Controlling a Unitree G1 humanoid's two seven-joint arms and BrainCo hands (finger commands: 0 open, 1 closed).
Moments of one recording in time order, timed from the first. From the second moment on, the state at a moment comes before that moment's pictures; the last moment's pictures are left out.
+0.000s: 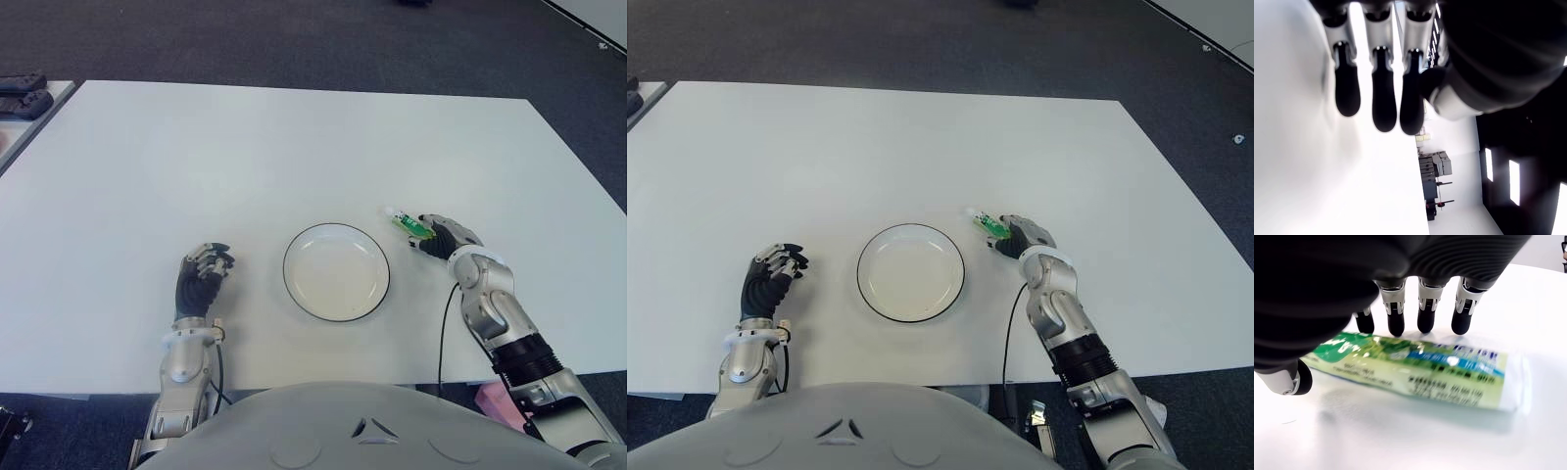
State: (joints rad) left arm 0.50 0.03 0.02 -0.12 0.13 -0.19 0.17; right arm -0.08 -0.57 0.33 0.03 -0.80 0.49 0.35
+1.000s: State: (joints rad) left arm 0.52 0.03 0.03 -0.12 0.13 -0.18 0.17; right arm -0.04 -0.57 0.28 0.03 -0.78 0.42 0.20
